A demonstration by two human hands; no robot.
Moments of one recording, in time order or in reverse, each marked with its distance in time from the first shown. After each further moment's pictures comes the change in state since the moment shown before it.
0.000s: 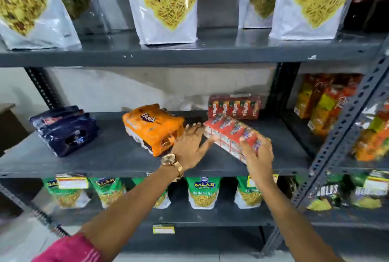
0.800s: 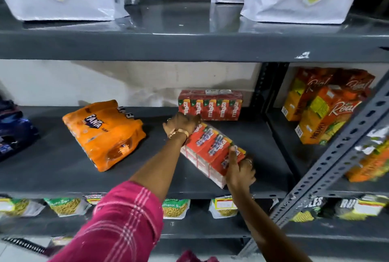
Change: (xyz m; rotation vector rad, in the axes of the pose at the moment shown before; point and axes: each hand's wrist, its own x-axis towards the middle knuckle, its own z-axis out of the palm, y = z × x) left_hand 0.206 -0.004 0.112 -0.124 0.025 -0.684; right_hand 0.087 0.081 -0.002 -0.075 0.025 0.399
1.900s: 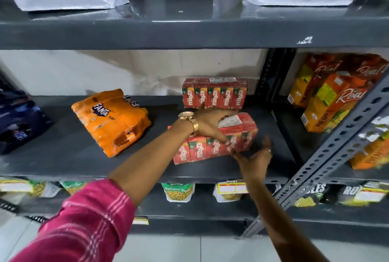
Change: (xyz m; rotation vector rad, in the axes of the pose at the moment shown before) left_hand -0.064 0.042 -0.039 0.254 -0.571 0.815; right_hand 0.019 0.018 -0.021 0.079 0.023 -0.160
